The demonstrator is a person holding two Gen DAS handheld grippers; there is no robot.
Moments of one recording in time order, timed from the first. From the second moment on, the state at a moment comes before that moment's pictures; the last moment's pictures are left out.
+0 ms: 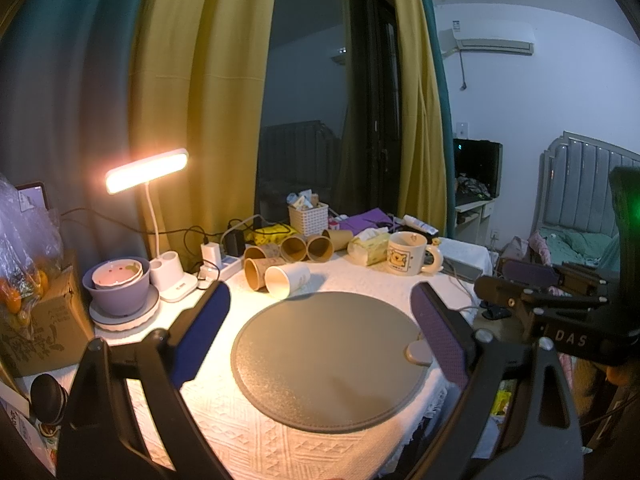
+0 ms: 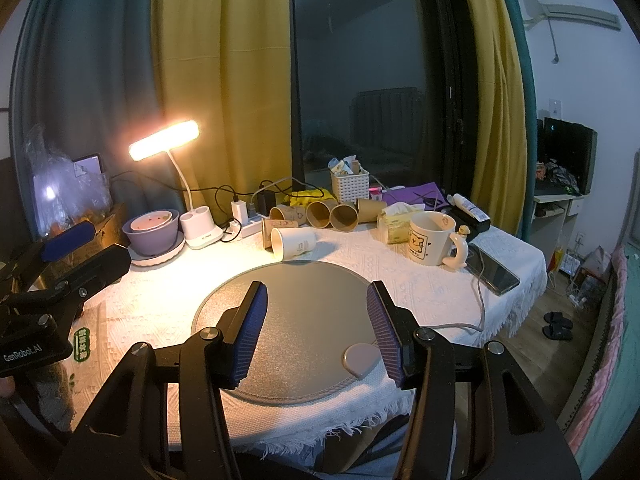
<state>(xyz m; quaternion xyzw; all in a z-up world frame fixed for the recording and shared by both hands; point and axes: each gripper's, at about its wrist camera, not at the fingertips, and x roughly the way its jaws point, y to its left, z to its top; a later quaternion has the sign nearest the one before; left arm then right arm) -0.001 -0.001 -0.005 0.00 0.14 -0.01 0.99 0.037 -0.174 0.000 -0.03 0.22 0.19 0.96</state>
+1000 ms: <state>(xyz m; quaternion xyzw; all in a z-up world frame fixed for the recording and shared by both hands) 0.199 0.023 -0.046 0.06 0.30 0.00 0.95 0.219 -0.165 -0.052 -0.02 0.31 0.21 0.93</state>
